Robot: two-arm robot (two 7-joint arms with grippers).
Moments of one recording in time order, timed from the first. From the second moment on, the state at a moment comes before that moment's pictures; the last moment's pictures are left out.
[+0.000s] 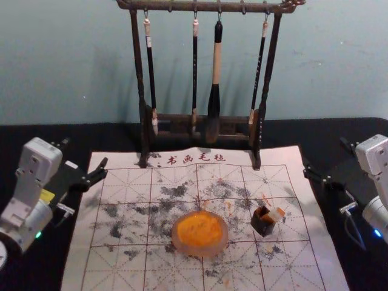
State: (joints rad) left arm -0.20 0.60 0.45 -1.41 -0.25 -0.12 0.03; right arm 0.20 0.60 -0.45 -1.41 0.25 -0.12 -0.03
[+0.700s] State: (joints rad) left arm -0.20 0.60 0.45 -1.41 -0.25 -0.12 0.03; right arm 0.20 0.60 -0.45 -1.41 0.25 -0.12 -0.03
